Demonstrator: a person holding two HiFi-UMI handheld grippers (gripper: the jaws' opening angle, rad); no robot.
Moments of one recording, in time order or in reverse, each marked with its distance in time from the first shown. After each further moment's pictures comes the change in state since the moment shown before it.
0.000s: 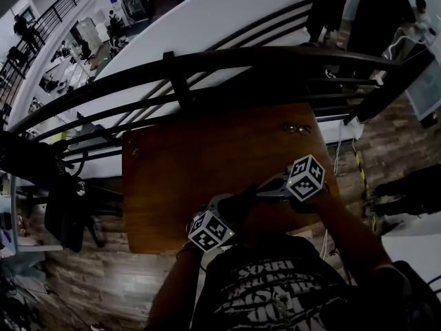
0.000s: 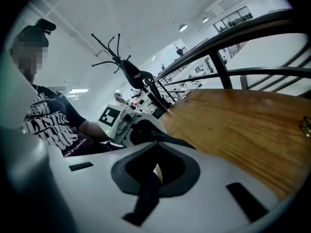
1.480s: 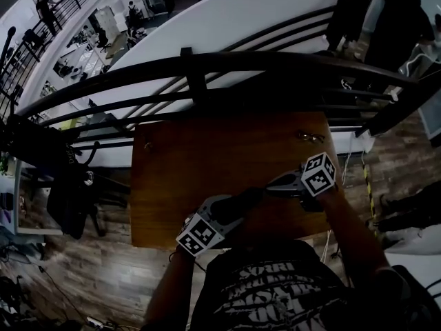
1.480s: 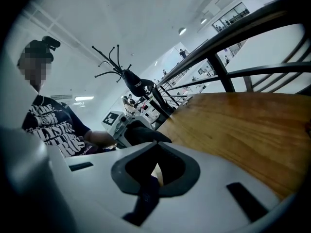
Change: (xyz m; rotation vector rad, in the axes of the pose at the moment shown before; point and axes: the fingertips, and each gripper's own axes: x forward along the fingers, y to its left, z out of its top) left arm -0.053 0.021 0.012 -0.061 -0.146 0.042; right arm -0.008 -0.021 0.028 0.023 -0.058 0.077
